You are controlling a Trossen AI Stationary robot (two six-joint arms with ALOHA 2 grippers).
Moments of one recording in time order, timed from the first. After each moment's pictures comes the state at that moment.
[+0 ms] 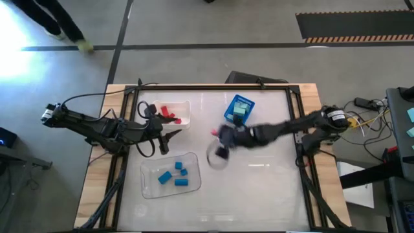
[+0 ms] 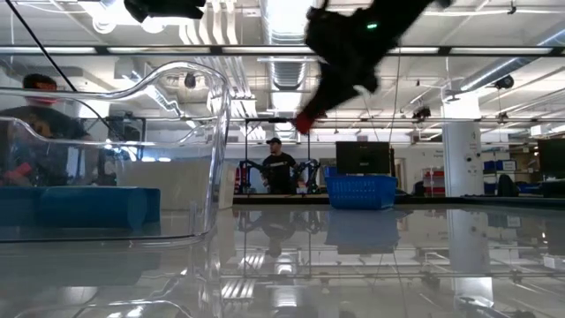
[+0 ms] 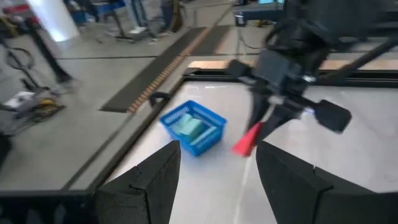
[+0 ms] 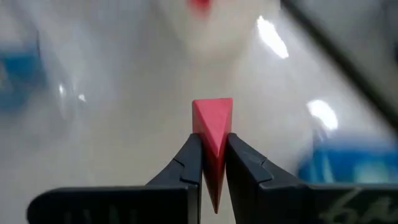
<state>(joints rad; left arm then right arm) -0.28 0.91 0.86 -0.26 -0.66 -0.07 0.16 1.65 1.16 -0.42 0.52 0.39</state>
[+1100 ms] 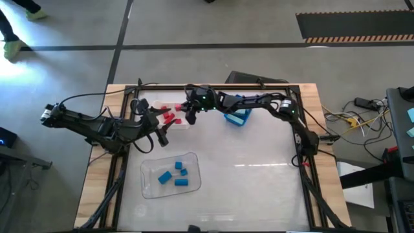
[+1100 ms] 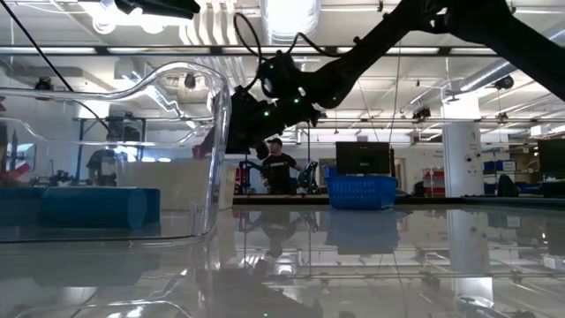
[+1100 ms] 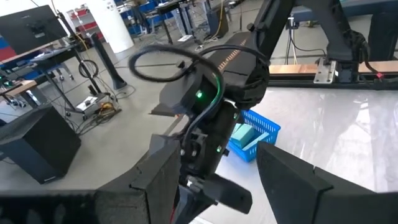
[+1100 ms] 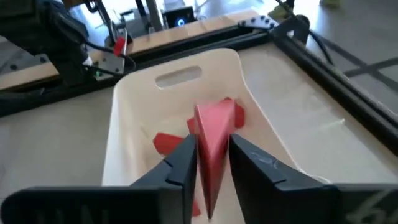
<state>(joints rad) -0.27 0.88 0.86 -0.27 -0.87 0.01 -0.36 2.25 1.61 0.27 -0.25 0.09</state>
